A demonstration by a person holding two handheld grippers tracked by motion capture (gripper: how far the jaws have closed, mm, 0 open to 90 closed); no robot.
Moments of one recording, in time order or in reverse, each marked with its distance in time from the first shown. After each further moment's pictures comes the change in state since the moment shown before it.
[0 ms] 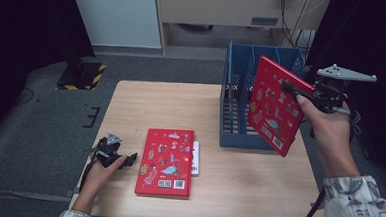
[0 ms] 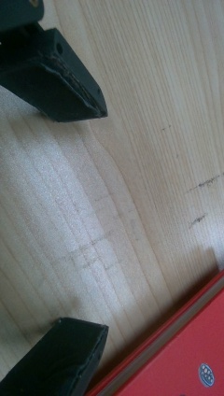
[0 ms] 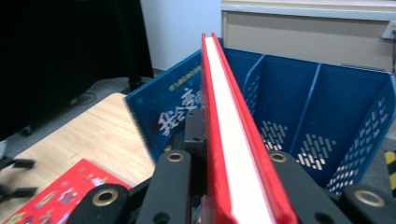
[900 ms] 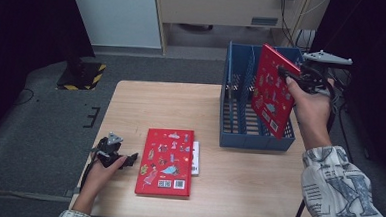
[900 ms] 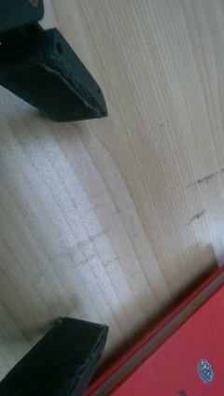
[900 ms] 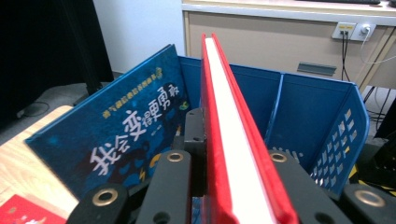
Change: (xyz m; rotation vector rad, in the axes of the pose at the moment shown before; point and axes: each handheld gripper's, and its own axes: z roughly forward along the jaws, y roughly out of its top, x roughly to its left) left arm -0.001 0.001 0.001 -0.002 -0.005 0.009; right arm -0.021 0.012 0.057 -0.001 -0.152 0.008
